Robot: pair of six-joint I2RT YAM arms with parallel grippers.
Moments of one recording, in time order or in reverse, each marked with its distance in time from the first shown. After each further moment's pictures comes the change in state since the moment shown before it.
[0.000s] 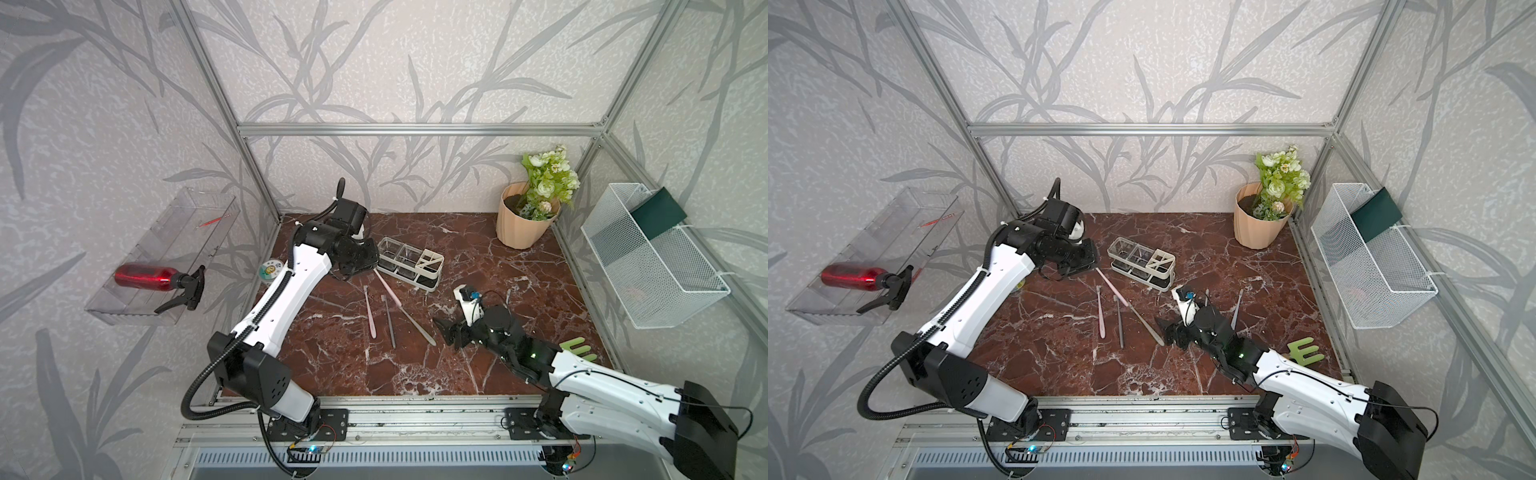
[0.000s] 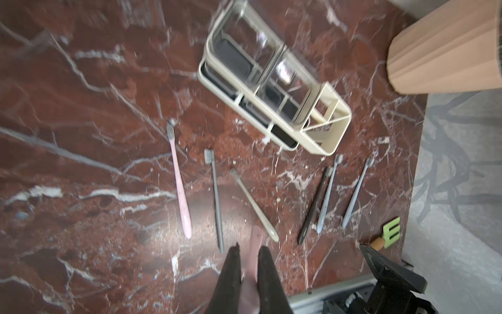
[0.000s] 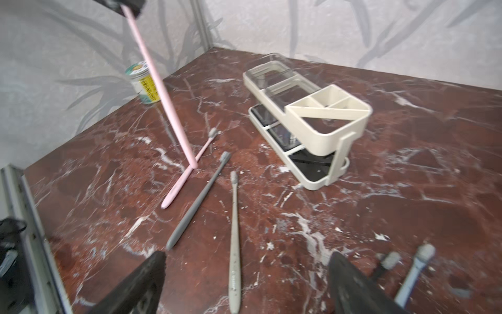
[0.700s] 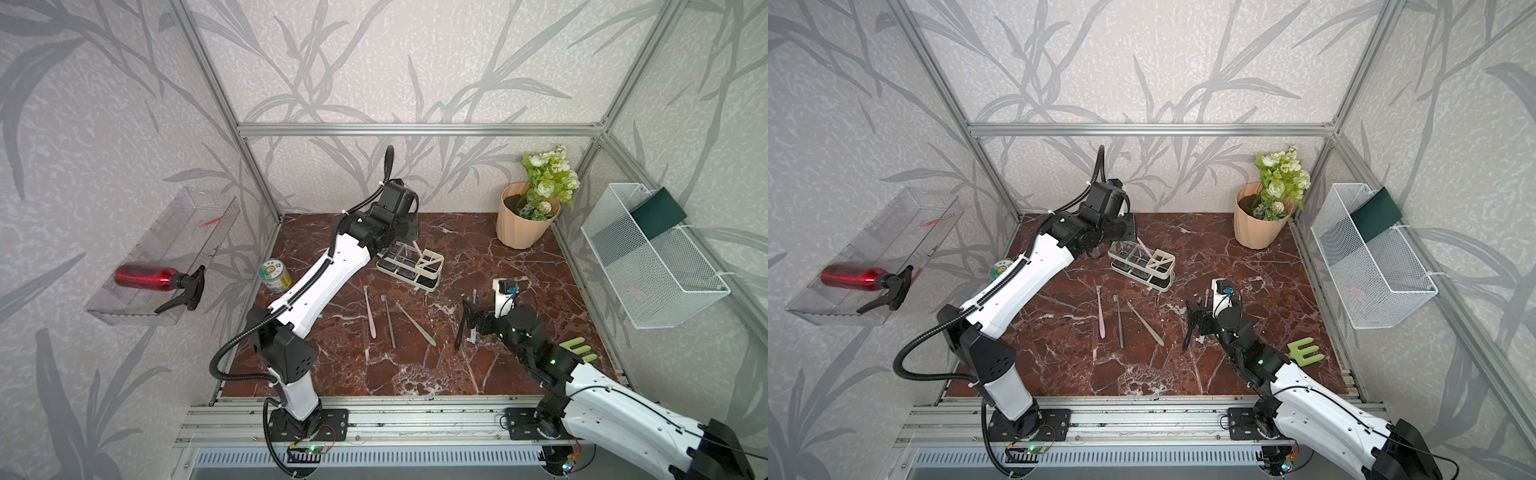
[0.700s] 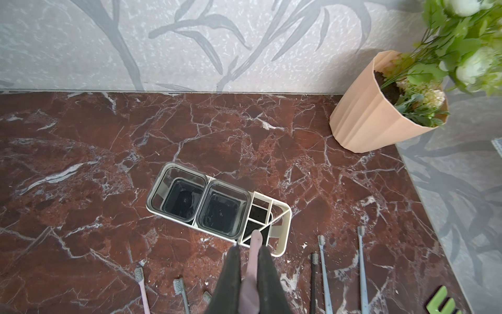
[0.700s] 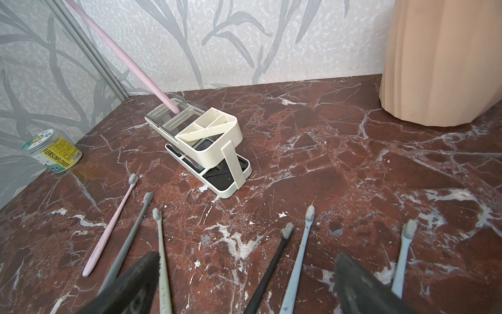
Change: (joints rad) left arm -0.212 0.259 0.264 0.274 -0.330 0.151; right arm -0.145 -0.164 -0.080 -0.057 0.151 0.120
